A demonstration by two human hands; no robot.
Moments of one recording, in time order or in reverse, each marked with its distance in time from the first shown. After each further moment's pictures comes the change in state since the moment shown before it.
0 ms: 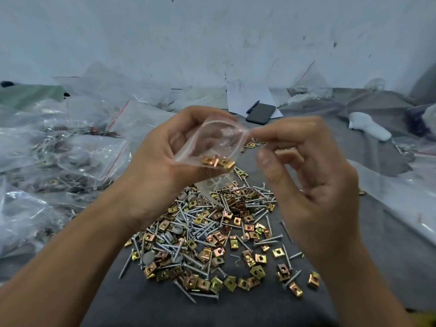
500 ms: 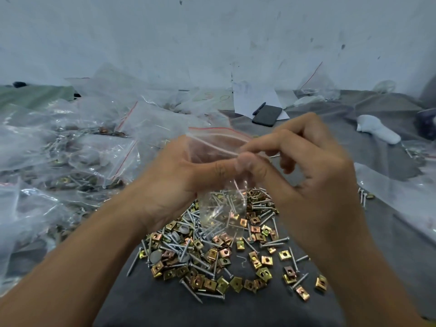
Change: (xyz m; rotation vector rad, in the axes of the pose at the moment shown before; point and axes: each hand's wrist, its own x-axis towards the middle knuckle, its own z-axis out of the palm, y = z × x) left_hand 0.001 -0.002 0.004 -0.124 -0.131 -0.184; right_hand 0.011 -0.011 0.004 -0.323 -0.076 0.036
